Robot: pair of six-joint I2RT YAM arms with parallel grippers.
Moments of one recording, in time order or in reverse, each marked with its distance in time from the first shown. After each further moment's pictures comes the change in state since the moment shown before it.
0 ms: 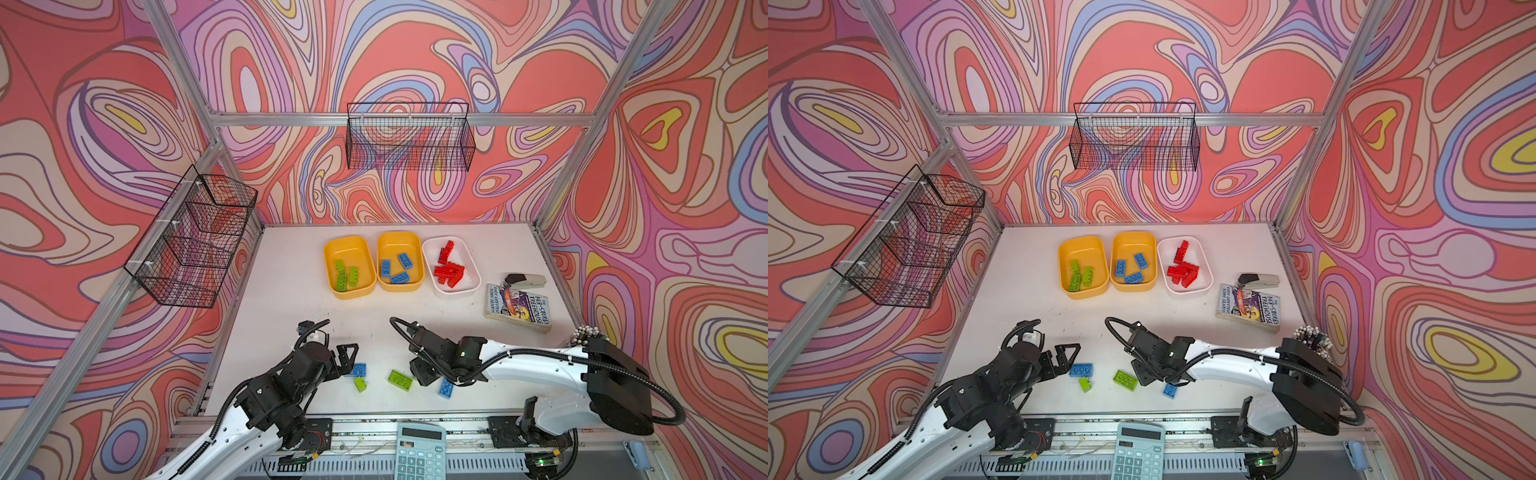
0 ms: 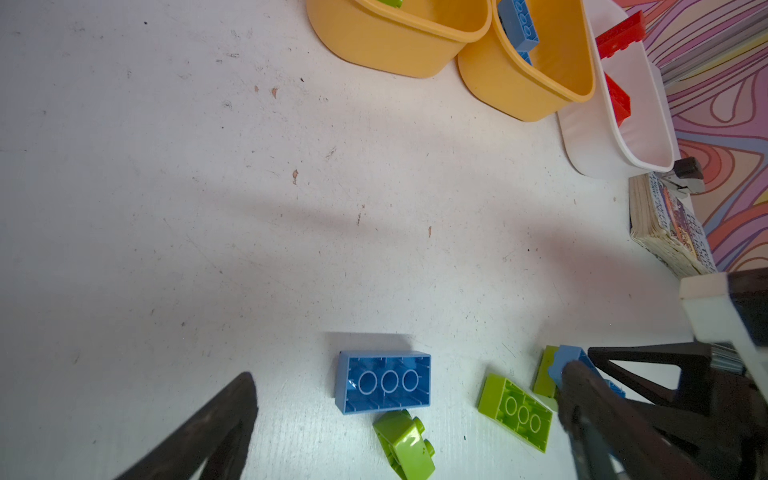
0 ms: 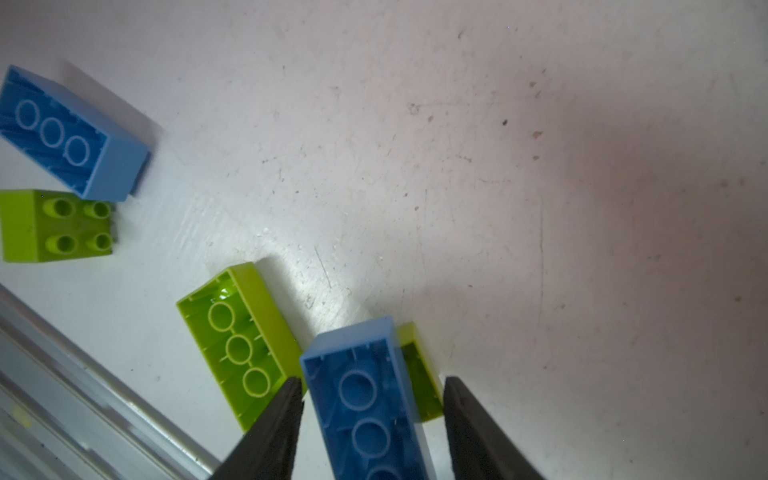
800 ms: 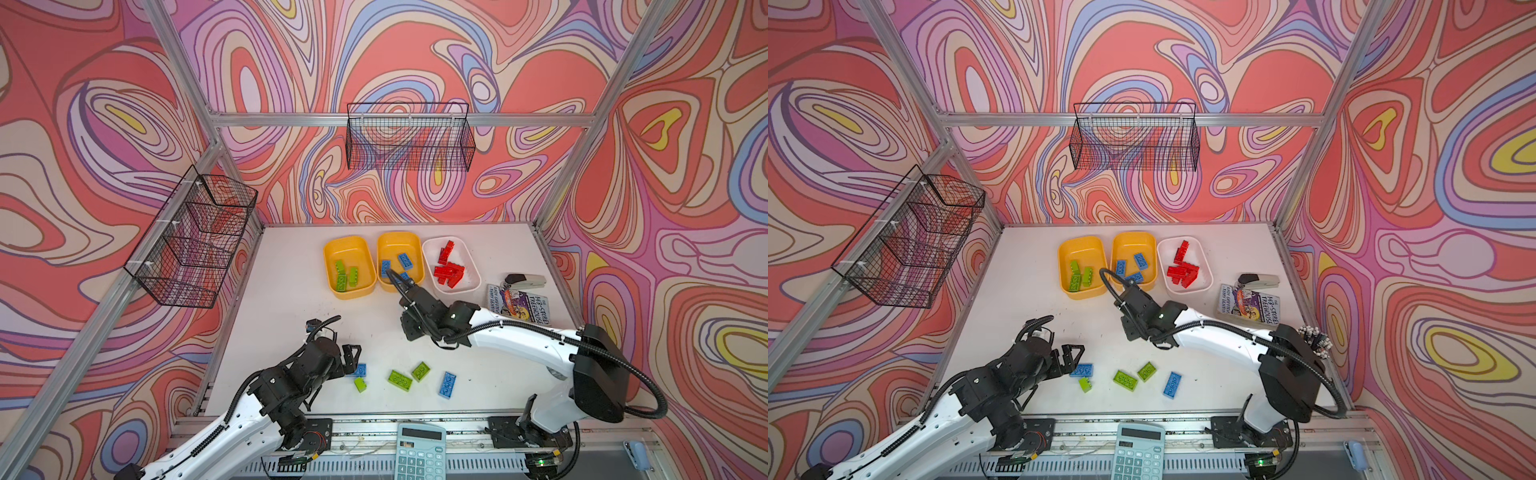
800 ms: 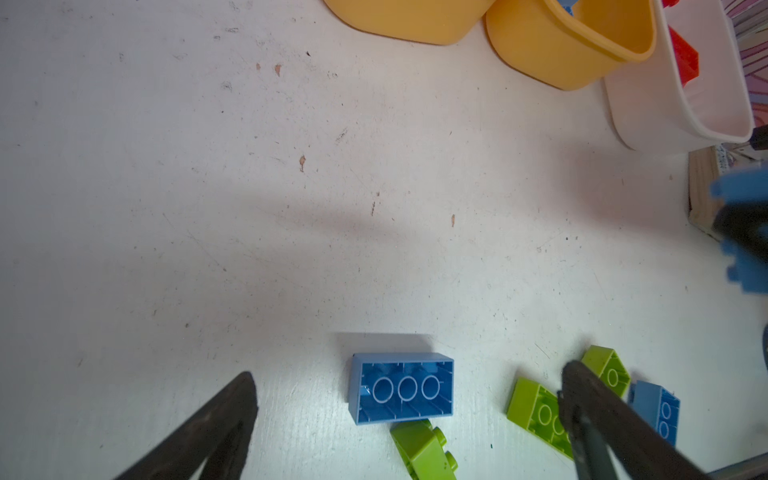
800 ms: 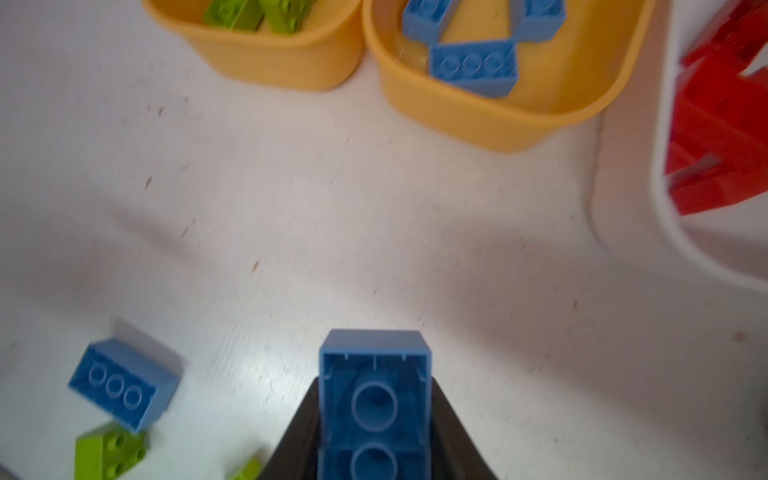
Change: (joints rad) left arm 0.000 0.153 0.005 0.050 -0.002 0.030; right arm -0.219 0.161 0.399 -0.032 0.133 -0.117
